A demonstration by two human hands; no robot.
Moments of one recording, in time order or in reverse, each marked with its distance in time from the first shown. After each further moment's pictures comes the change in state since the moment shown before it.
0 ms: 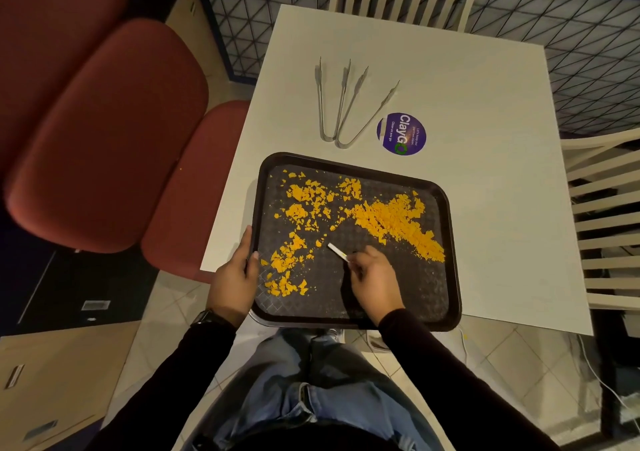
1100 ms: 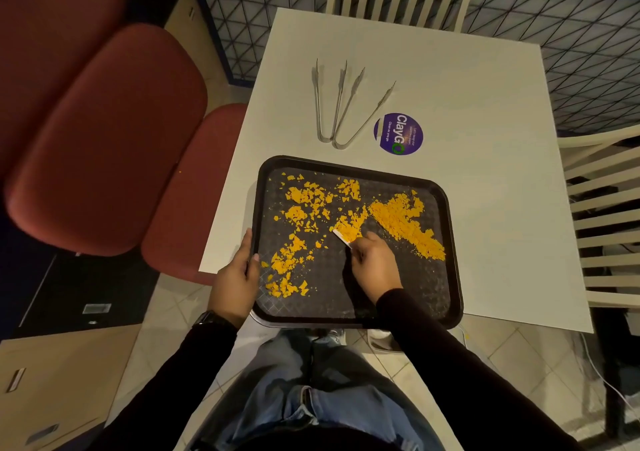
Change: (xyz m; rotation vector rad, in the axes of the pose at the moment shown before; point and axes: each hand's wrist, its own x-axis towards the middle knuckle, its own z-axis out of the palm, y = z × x) left_hand -0.002 -0.001 0.007 0.010 0.011 0.019; right_hand 0.022 -0.004 -0.013 -0.018 -0.011 0.025
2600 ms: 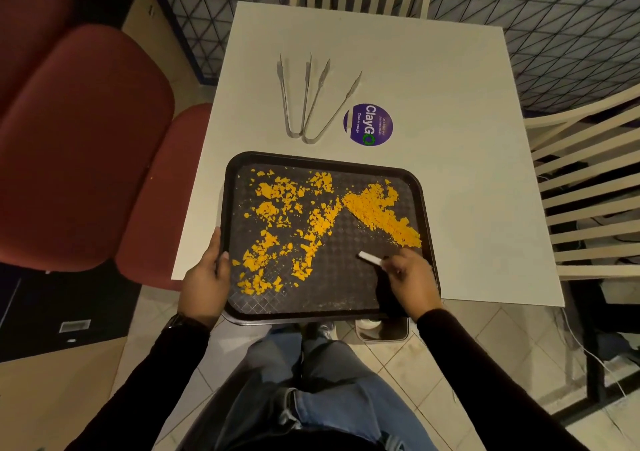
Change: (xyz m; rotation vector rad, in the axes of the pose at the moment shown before) left_hand 0.009 0.001 0.004 0.042 0.028 0.002; right_hand -0.044 0.093 -0.041 -0.081 0.022 0.097
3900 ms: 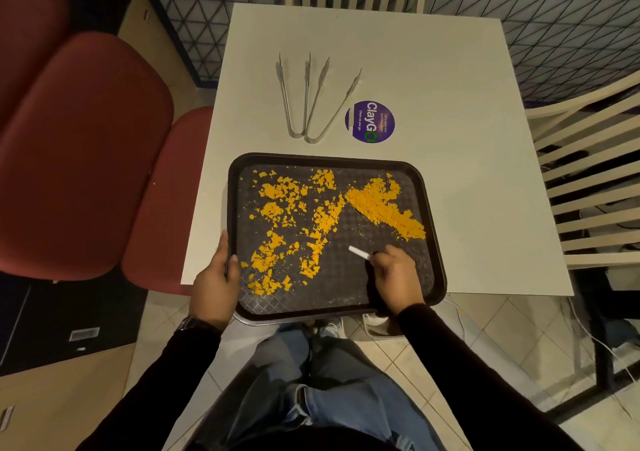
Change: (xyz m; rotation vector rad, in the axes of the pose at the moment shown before) left_hand 0.001 0.001 -0.004 0.045 -0.032 0.007; right_hand 0.003 -0.028 0.033 -0.033 0.066 -0.025
